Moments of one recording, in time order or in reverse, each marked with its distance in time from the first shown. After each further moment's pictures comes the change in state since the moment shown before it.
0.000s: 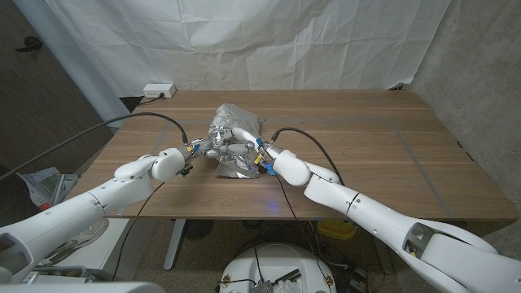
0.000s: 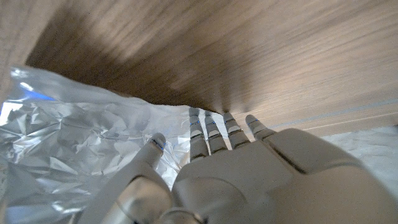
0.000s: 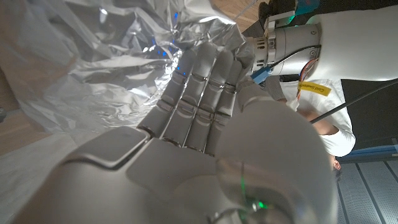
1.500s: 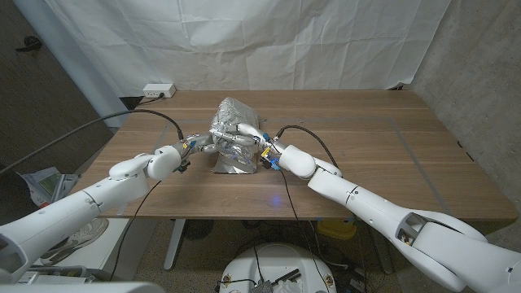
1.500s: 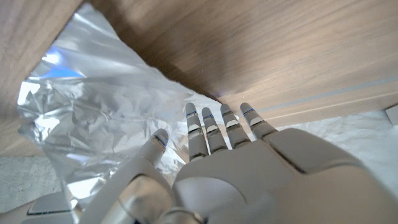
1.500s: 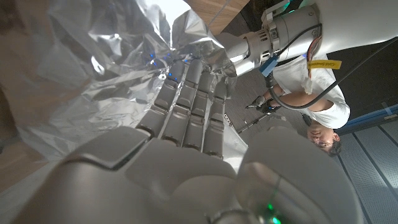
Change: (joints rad) left arm 0.028 0.013 -0.061 -0.018 -0.027 -0.045 0.094; left_hand 0.036 0.002 0.026 -0.049 0.000 0.099 -0.013 0.025 0.002 0.104 -0.014 0.015 0.000 0.133 -0.003 0.013 -0.005 0.169 0.018 0.036 0.000; right arm 0.048 0.035 0.036 0.182 0.172 0.194 0.092; right_hand -0.511 -0.083 -0.200 0.175 -0.019 -0.312 0.092 -0.156 -0.084 -0.344 0.161 -0.270 -0.175 -0.269 0.133 -0.337 -0.330 -0.176 0.141 -0.043 -0.062
